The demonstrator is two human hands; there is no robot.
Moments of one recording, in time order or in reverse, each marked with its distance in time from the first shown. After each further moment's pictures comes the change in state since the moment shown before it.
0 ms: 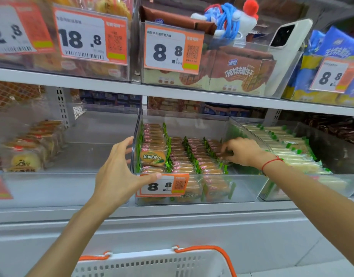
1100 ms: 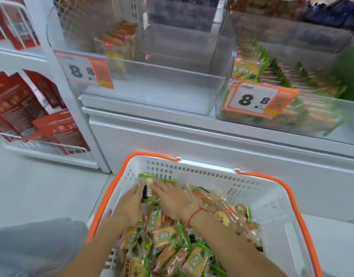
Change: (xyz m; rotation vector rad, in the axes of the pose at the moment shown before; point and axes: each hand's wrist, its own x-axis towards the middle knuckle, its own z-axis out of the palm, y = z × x) left_hand -0.234 -0.266 0.000 0.430 -0.624 -0.525; right_hand -0.156 -0.392 0.189 0.419 -0.473 -0.667
